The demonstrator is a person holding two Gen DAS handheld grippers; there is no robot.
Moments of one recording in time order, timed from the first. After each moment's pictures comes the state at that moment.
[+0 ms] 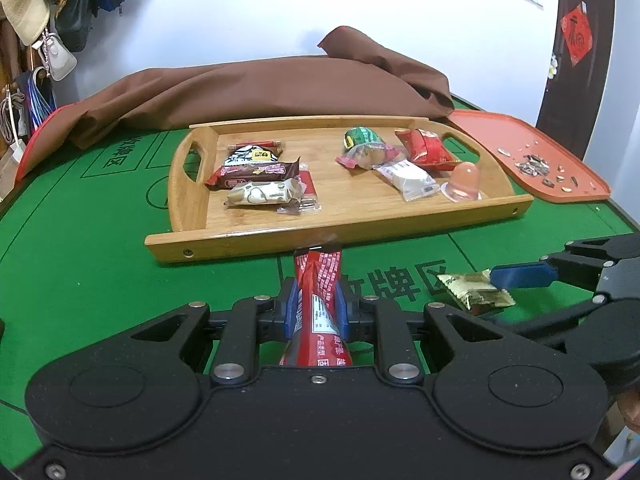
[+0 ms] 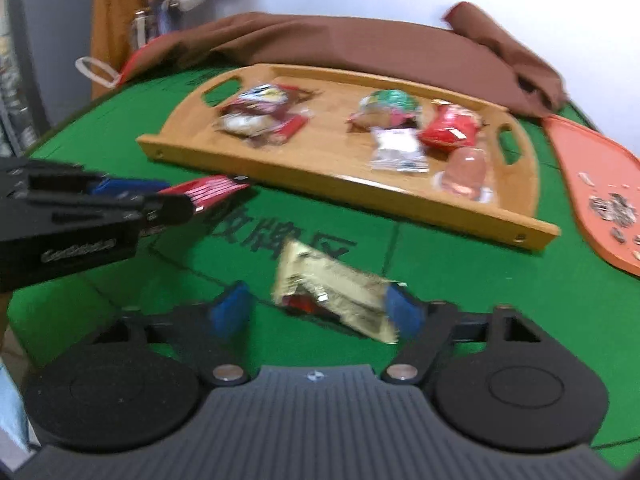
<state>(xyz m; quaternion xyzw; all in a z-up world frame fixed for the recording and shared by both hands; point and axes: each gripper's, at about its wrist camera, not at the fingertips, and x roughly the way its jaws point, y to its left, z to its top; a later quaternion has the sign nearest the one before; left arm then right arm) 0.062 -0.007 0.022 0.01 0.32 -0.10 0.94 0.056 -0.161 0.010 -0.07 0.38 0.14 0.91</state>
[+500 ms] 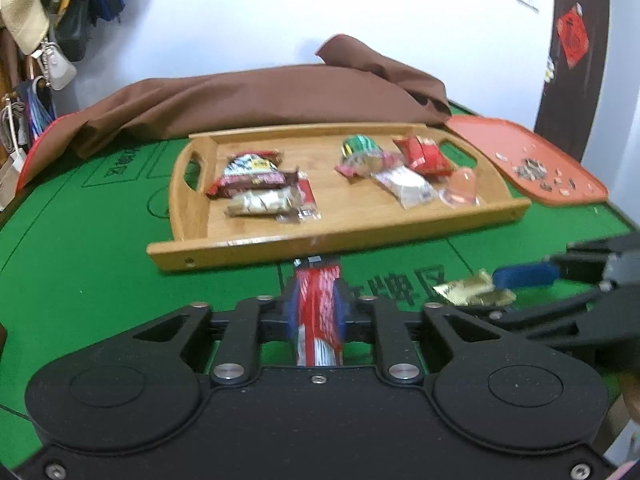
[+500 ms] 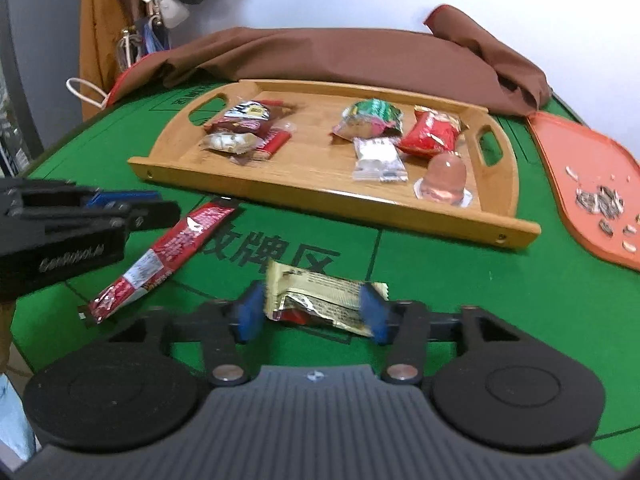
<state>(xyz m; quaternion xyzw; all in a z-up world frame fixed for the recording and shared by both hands) 0.058 -0.008 0.022 0.02 0.31 -0.11 0.94 0.057 -0.171 0.015 -0.04 0.38 0.14 0.91</state>
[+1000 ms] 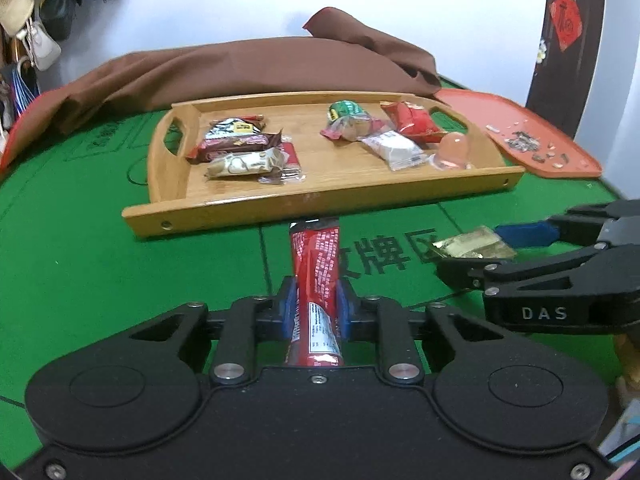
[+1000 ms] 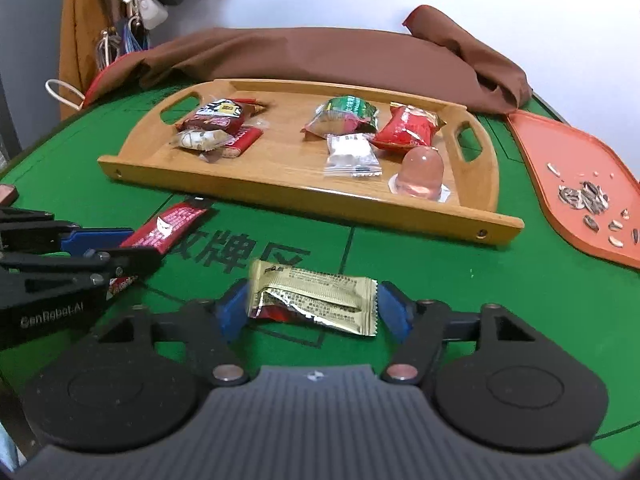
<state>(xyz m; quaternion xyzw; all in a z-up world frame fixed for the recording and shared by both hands) 0.060 -0.010 0.003 0.02 0.34 -0.13 0.93 0.059 -0.175 0.007 -0.06 0.37 0.11 0.92</state>
